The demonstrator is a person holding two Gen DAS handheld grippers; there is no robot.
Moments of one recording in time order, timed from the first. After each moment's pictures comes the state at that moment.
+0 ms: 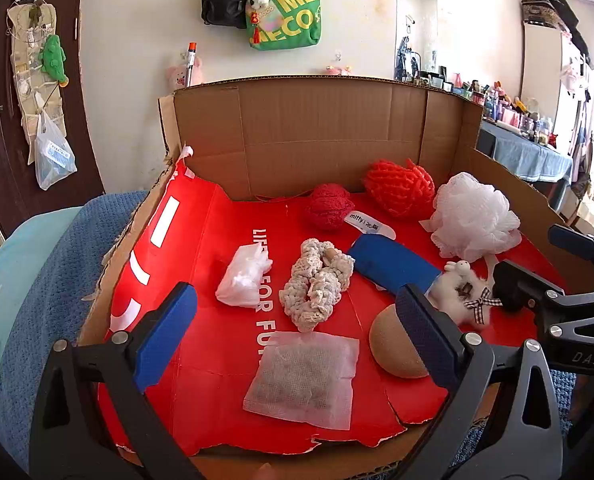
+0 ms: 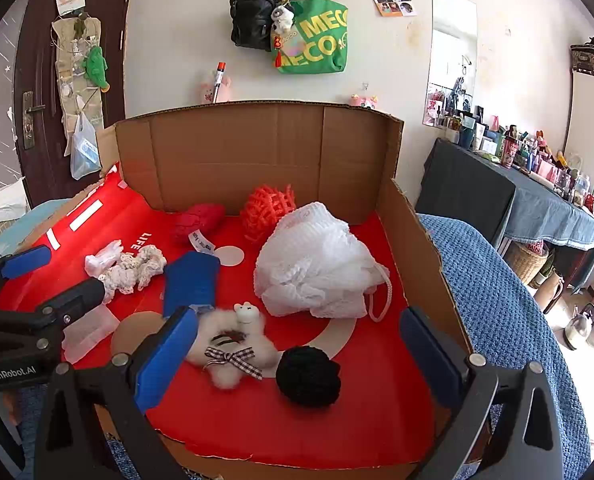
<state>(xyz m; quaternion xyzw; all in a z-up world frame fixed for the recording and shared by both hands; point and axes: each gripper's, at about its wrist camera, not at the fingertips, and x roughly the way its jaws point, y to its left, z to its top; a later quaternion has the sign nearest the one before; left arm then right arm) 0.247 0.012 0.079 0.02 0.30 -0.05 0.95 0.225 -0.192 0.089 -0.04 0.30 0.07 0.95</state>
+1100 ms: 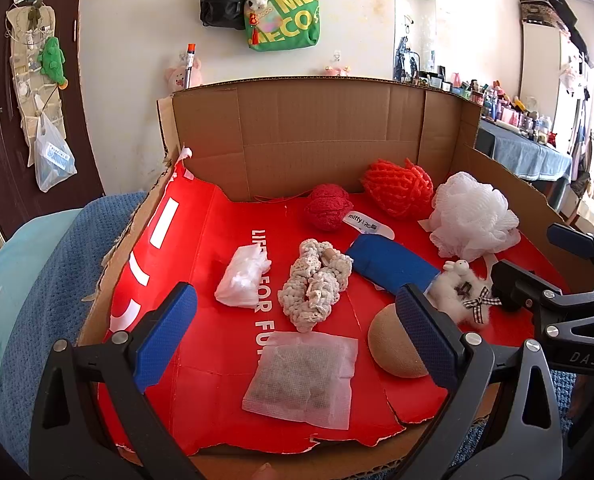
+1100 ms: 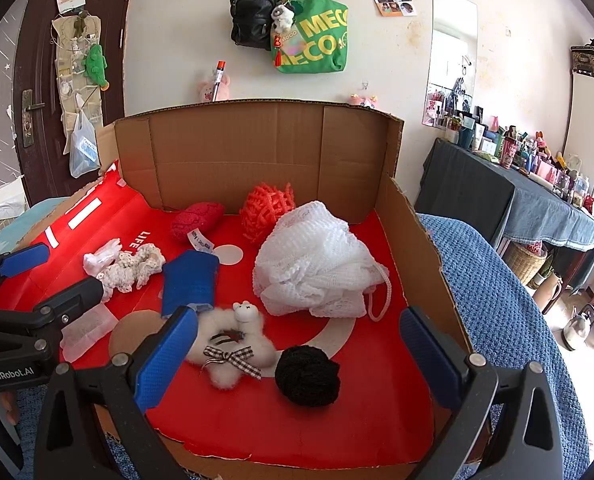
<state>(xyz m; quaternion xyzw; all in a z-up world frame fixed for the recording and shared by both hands) 0.246 0.010 0.077 0.02 0.30 -0.05 0.95 0.225 -0.192 0.089 -0.04 0.30 0.06 0.95</state>
